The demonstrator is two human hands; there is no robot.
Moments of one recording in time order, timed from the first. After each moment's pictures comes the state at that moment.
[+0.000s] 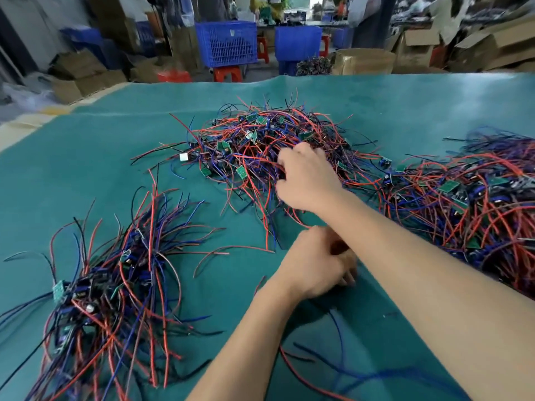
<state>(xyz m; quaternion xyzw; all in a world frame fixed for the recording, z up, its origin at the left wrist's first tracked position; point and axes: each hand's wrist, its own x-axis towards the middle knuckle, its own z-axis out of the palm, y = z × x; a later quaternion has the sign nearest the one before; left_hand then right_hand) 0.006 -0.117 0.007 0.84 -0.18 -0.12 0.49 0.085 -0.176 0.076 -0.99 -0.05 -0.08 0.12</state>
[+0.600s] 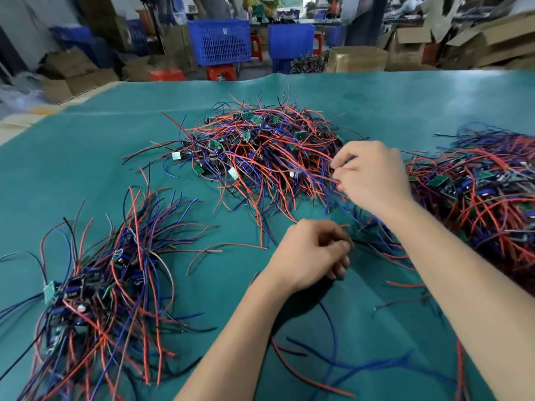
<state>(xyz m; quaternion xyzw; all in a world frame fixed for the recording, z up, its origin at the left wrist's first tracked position) 0.005 -0.115 0.011 0.74 -0.22 -0.17 0.61 0.053 -0.262 0.071 -0.92 0.09 -0.21 0.31</state>
